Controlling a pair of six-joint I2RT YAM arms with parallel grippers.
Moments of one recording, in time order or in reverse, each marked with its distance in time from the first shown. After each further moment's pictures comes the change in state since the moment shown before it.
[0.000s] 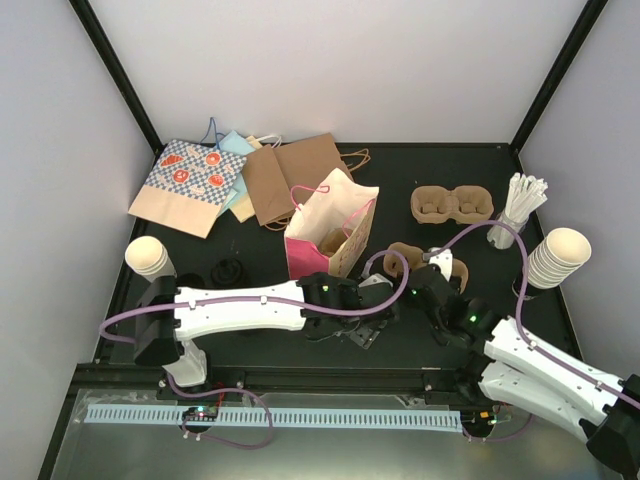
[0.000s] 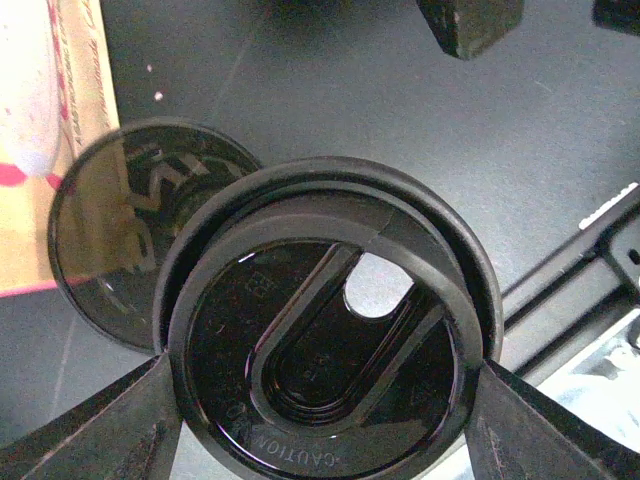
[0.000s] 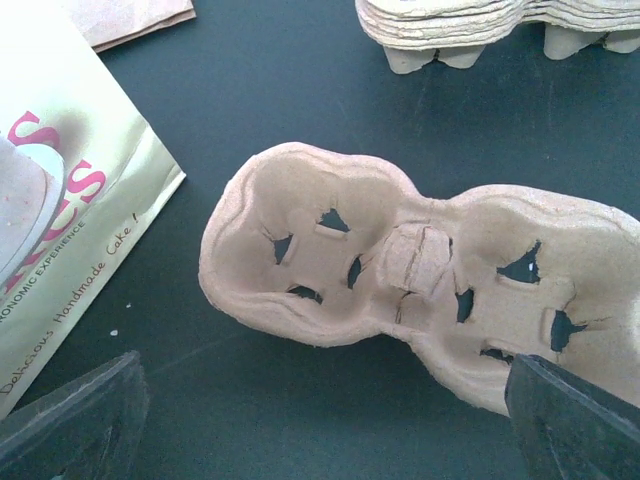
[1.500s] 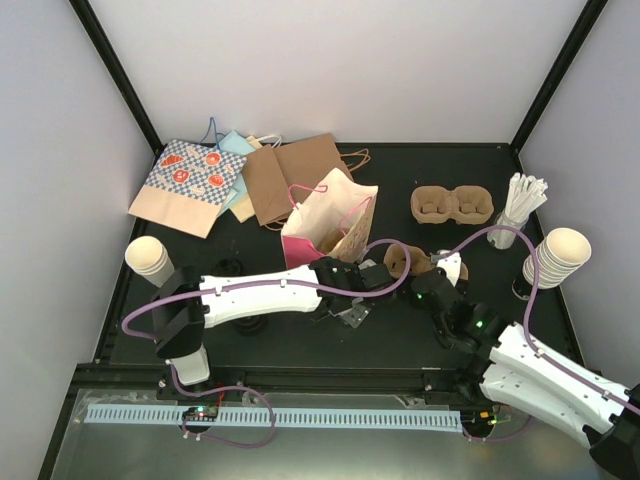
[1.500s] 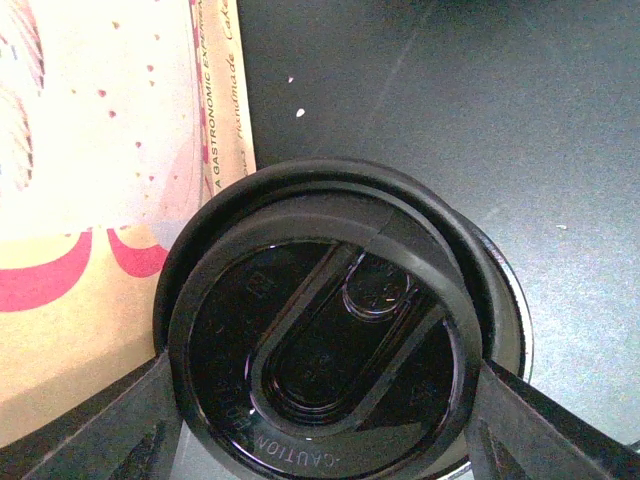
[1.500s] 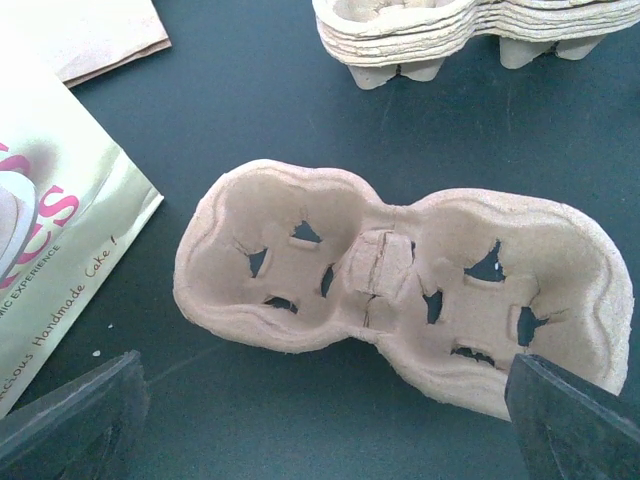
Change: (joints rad) left arm 0.132 0.110 -0.004 -0.020 -0.116 0.156; right arm 0.000 -0.073 -0.023 -0.031 0.053 0.040
